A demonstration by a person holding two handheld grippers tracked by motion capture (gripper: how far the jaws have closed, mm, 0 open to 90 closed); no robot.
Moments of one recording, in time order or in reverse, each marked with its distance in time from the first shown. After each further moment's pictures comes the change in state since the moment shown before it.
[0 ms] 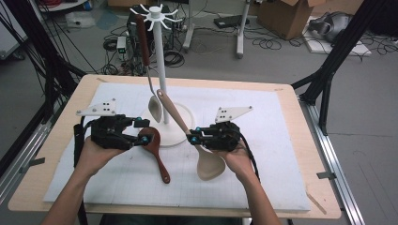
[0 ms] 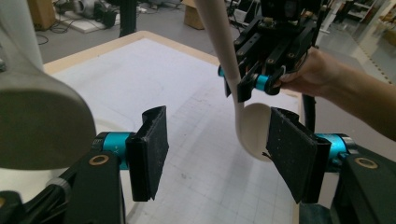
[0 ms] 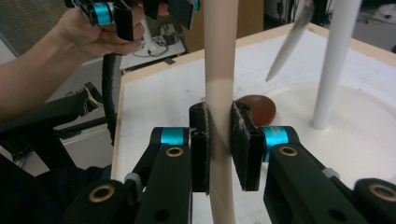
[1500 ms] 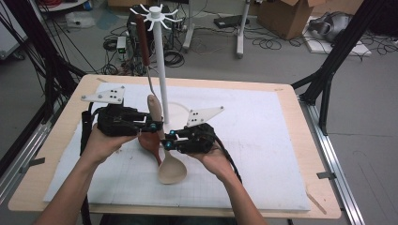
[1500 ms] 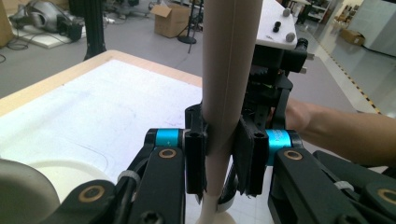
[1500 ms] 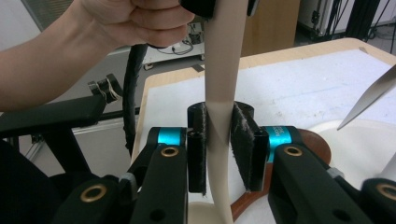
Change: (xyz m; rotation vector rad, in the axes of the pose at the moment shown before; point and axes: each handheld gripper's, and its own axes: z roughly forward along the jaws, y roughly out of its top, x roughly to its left) left arm -0.002 0.036 0.010 -0.027 -0.119 0.039; right arm 0.023 0.020 0.055 0.003 0.104 -0.087
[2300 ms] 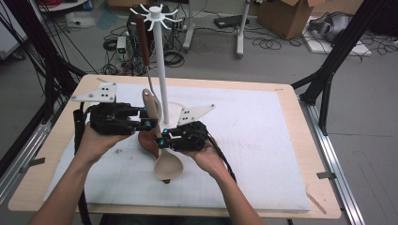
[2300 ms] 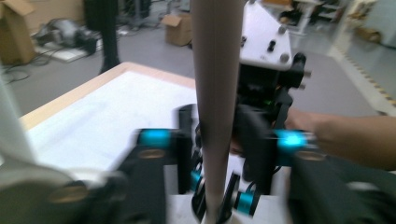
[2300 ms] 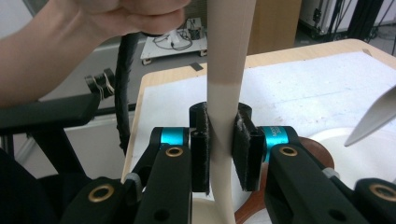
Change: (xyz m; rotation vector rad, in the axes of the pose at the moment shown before) left arm -0.005 0.004 -0.016 0.009 0.098 0.063; right arm -0.004 0.007 0.015 0.017 -0.005 -0.016
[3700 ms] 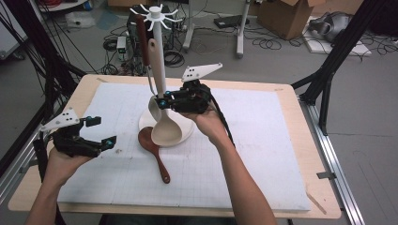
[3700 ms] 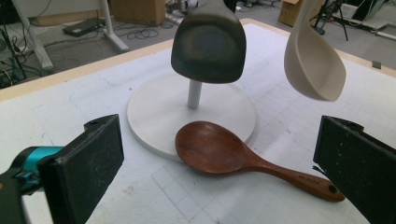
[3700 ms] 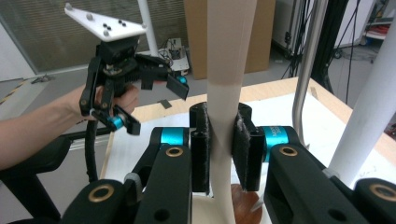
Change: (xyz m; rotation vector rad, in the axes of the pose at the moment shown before) left arm 0.019 -0.094 -0.075 0.047 0.435 -0.103; right arm -0.043 0.079 -0.023 -0.050 -0.068 -0.005
